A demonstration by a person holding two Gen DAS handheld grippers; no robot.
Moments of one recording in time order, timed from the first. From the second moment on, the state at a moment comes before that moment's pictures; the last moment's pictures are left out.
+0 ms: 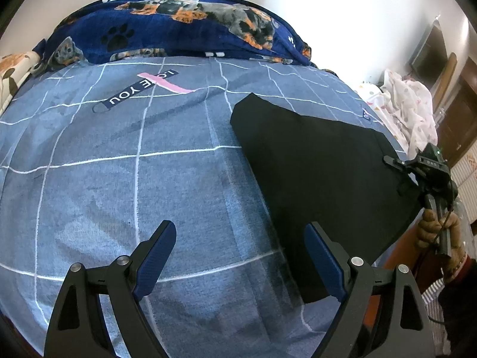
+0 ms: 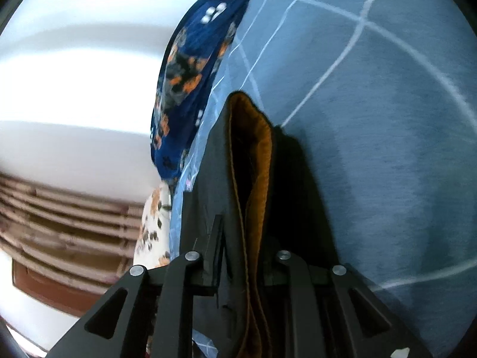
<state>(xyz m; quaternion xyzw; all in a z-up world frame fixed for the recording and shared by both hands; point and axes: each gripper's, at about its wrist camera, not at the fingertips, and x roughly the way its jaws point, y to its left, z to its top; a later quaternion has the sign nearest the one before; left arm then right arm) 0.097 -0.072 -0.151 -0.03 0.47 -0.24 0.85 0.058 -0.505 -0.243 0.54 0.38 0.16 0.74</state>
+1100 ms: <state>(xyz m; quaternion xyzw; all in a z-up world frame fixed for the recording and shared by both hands) 0.086 -0.076 -0.141 -0.04 0.46 -0.27 0.84 -0.023 -0.496 -0.222 0.58 0.35 0.09 0.72</state>
